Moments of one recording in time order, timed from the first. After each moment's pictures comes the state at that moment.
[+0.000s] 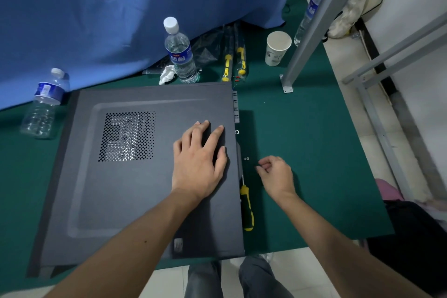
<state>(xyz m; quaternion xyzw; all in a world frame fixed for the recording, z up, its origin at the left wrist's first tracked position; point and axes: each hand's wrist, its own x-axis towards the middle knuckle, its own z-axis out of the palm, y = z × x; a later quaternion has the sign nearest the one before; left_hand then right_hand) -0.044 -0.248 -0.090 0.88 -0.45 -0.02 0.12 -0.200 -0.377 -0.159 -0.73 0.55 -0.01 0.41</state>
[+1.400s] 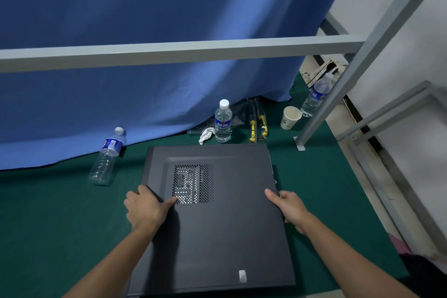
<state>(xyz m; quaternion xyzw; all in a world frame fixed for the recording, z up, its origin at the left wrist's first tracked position) 0.113 -0.107 -0.033 0.97 -0.04 -0.18 0.16 -0.138 -0.345 -0.059 -0.62 0.53 0.03 0.57</state>
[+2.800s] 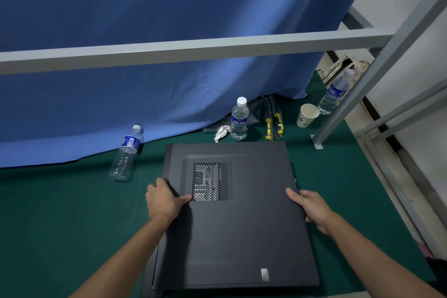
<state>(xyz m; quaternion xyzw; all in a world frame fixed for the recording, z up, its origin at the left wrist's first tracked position) 0.131 -0.095 -0.029 0.95 -0.09 -0.22 0.22 -0.140 -0.346 -0.060 -0.60 0.53 0.04 0.60</state>
